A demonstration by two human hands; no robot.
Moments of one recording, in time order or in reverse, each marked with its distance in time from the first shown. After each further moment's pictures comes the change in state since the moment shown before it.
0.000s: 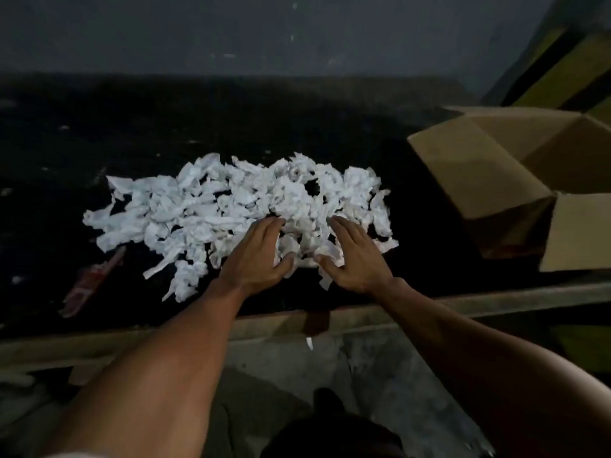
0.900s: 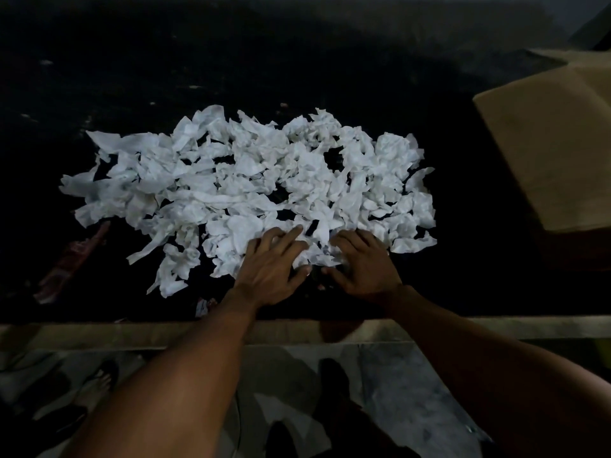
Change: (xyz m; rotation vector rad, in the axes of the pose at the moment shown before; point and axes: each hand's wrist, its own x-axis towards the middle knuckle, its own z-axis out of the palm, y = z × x) left_hand 0.013 -0.042 0.087 0.308 -0.125 -0.038; right_hand 0.028 0.065 0.084 -0.084 -0.142 -0.174
